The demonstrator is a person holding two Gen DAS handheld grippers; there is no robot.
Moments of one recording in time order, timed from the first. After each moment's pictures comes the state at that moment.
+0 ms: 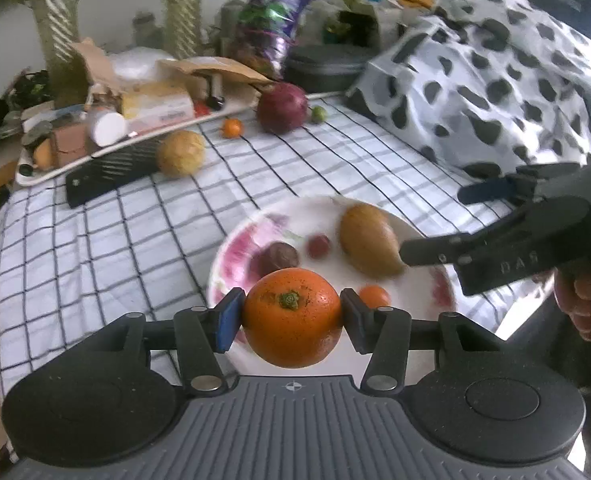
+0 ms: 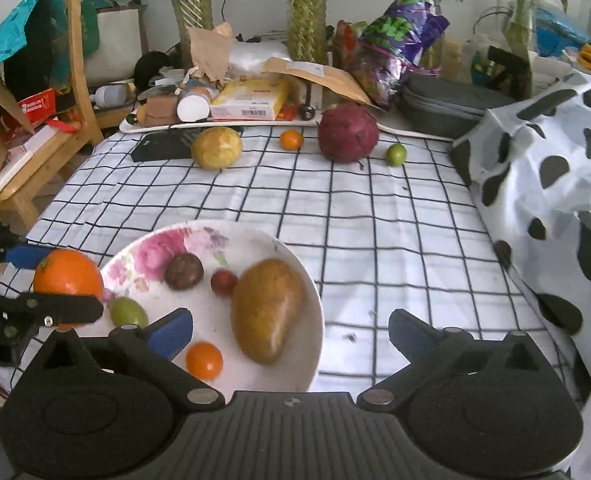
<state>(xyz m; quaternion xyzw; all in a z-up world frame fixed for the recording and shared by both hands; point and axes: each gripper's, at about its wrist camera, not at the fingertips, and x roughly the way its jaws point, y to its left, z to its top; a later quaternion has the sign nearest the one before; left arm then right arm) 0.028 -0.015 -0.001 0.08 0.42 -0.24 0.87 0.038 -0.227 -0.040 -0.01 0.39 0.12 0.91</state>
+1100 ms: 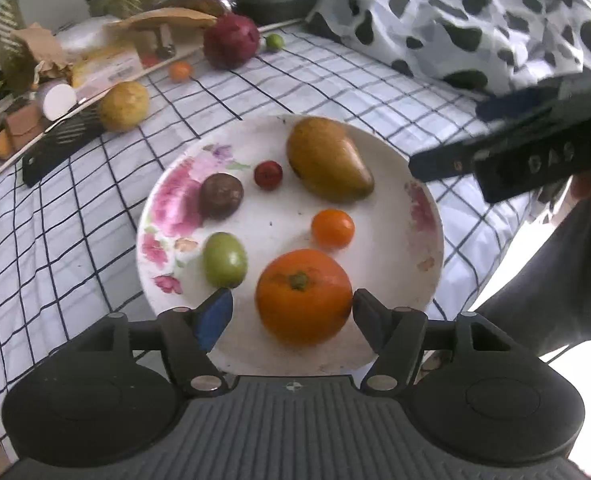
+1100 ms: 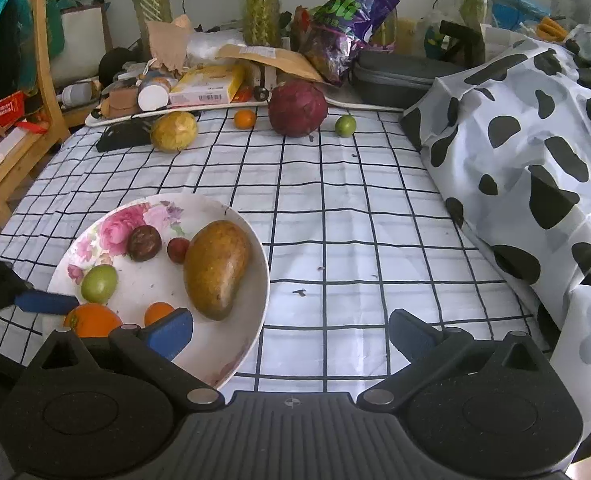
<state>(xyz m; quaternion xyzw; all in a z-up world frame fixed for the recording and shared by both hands) 0.013 -0.053 -0.037 0.15 0.47 -0.24 0.83 0.020 -0.253 -0.048 0.00 0.41 0.07 0.91</state>
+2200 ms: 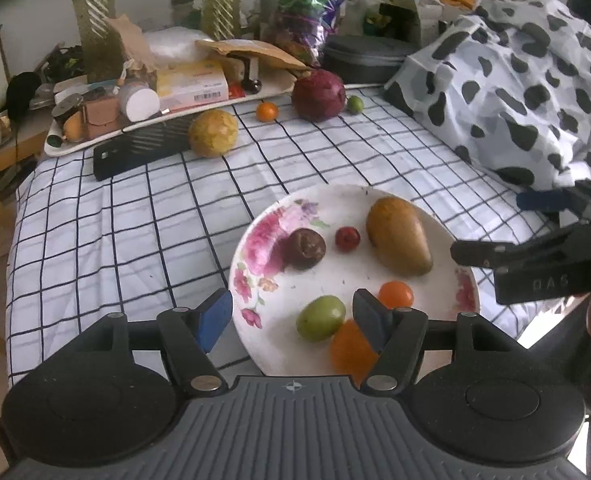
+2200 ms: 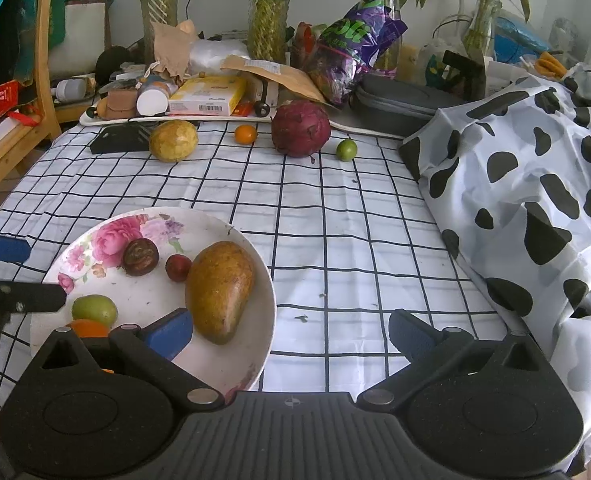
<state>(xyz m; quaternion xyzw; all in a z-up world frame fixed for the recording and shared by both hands) 0.032 -0.013 -0.003 0.06 0.44 -0.17 0.88 0.025 -0.232 -0.045 -0.04 0.38 0.05 0.92</state>
